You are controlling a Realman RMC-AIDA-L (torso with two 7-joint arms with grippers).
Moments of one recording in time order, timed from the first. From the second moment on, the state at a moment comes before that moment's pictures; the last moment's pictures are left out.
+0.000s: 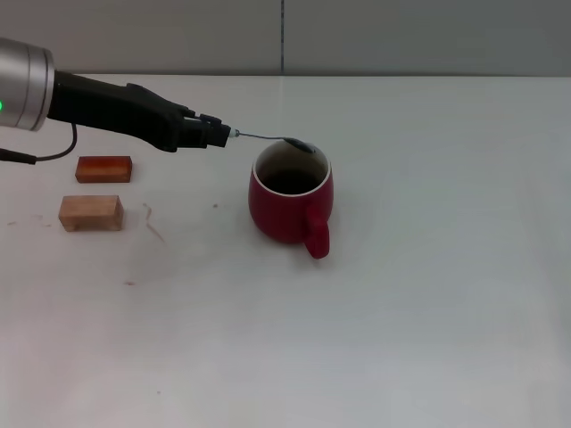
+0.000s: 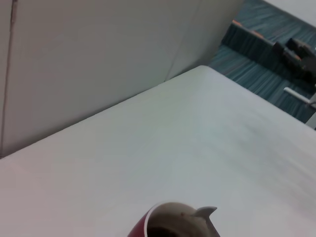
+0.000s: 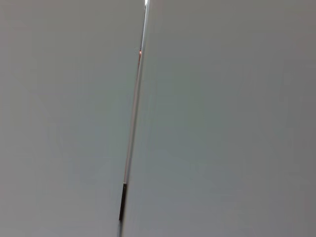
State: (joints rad) left arm -0.65 -2.06 0.84 1.16 2.22 1.67 -2.14; right arm 0.49 2.07 0.55 -0.05 -1.61 -1.30 0.03
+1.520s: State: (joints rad) left arm -0.77 -2.07 1.23 1.43 2.52 1.69 -2.19; right arm 0.48 2.08 0.55 -0.03 -1.61 -1.30 0.03
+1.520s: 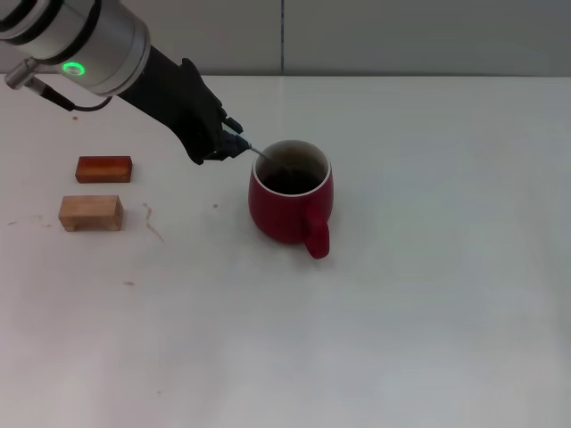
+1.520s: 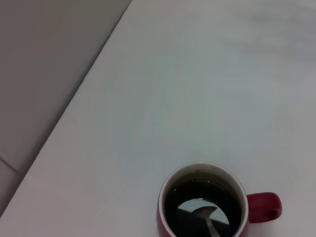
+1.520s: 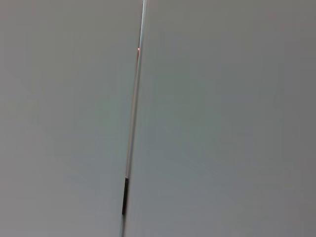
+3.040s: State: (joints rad) left arm -0.77 -2.08 1.46 1.39 2.60 1.54 -2.19; right arm 0.45 2.08 0.54 -0.01 -1.61 -1.31 0.02
